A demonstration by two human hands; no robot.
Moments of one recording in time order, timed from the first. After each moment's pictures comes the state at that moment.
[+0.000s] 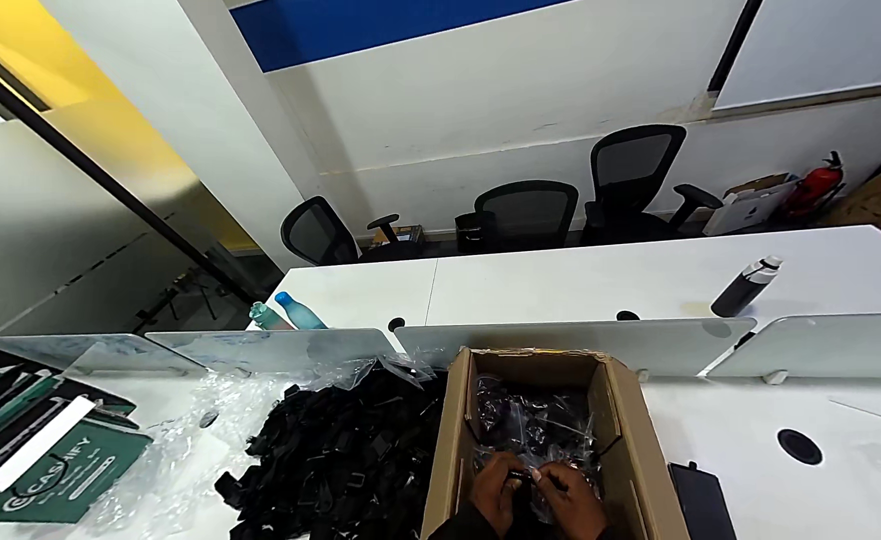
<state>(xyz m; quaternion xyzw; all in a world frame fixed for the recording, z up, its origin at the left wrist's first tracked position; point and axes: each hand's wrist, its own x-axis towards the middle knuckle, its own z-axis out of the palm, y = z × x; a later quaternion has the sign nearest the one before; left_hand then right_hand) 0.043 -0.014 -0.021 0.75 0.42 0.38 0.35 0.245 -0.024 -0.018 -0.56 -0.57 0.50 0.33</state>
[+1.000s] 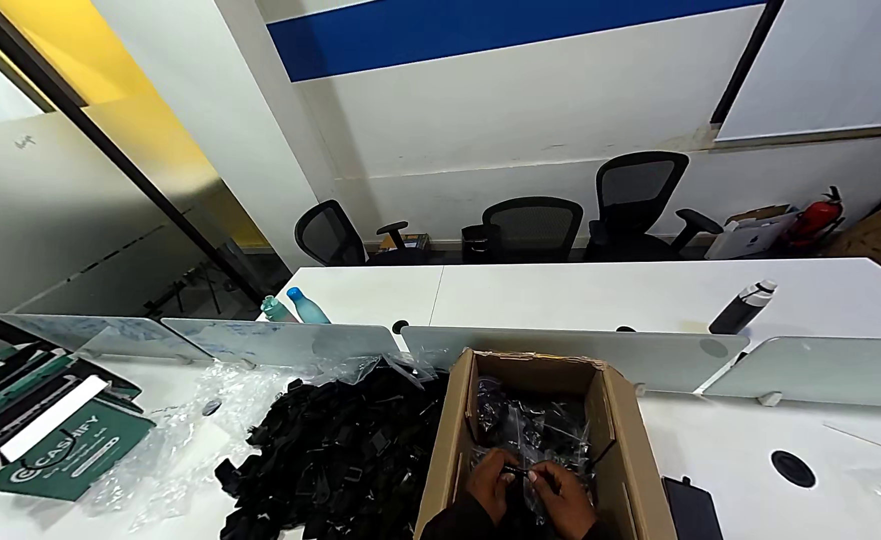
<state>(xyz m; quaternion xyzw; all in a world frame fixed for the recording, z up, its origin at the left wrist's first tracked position) 0.043 -0.013 -0.004 0.73 0.48 0.28 0.39 0.245 -0.024 -0.022 -0.58 -0.56 0.51 0.30</state>
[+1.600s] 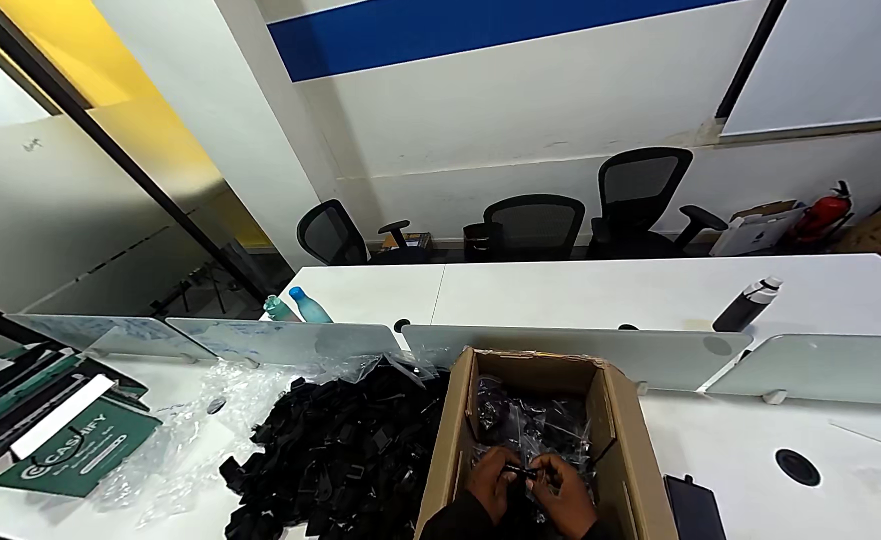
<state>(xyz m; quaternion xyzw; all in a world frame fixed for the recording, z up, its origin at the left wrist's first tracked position) 0.042 -0.013 -0.011 0.74 0.46 0.30 0.39 0.242 -0.026 -0.017 -0.56 -0.53 0.52 0.36</state>
